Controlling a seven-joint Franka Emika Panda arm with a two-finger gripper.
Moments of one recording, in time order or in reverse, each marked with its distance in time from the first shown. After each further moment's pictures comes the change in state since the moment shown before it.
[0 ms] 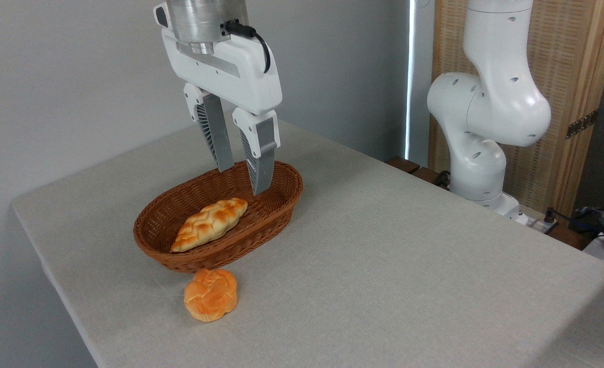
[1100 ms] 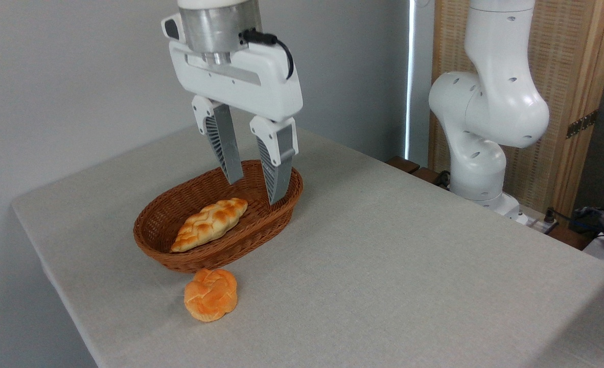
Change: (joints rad) arm -0.076 -0.024 0.103 -0.037 0.027 0.019 -0.070
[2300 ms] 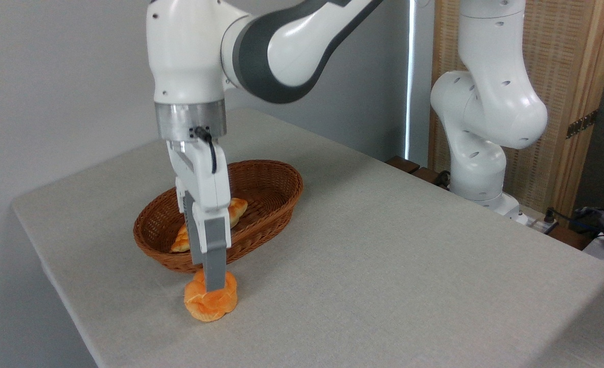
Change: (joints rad) arm -0.070 0.110 -0.009 -0.215 0.193 0.529 0.198
